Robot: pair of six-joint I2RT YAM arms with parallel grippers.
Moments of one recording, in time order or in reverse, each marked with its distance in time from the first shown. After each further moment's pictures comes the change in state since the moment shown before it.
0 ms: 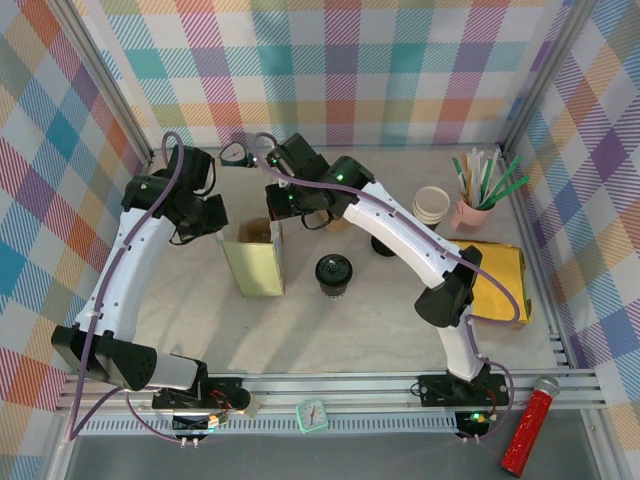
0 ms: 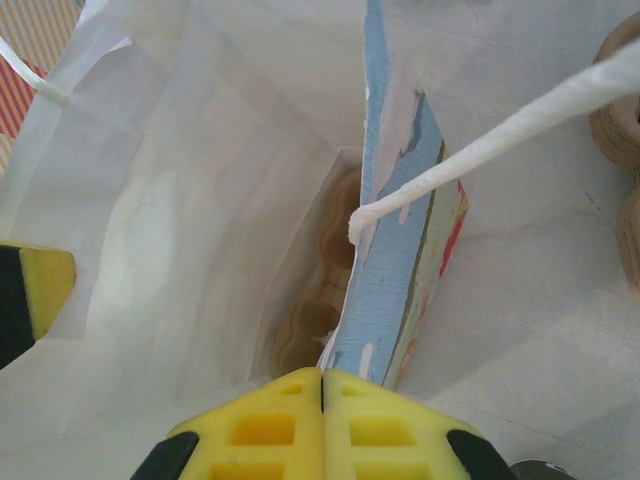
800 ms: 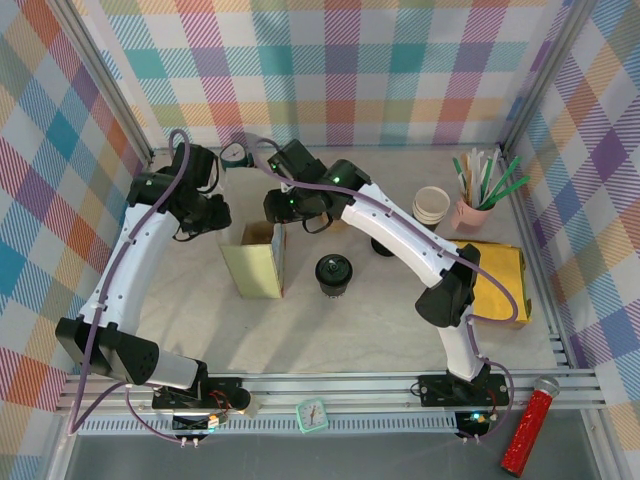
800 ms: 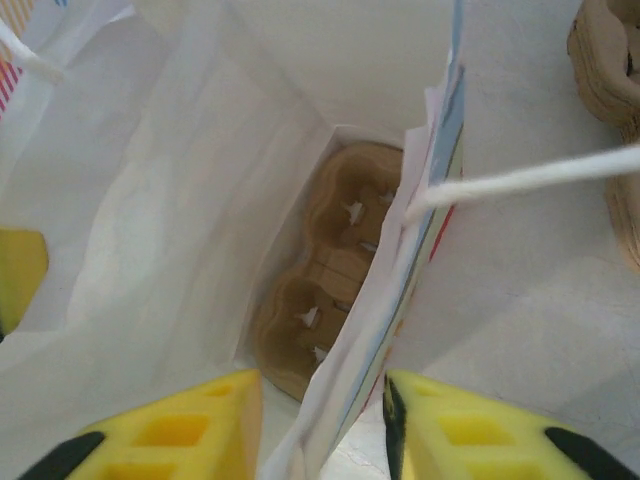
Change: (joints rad) left arm 0.000 0.031 -0.001 0.032 0.019 0.045; right arm -0.007 -0.003 -0.062 0.000 0.010 0.039
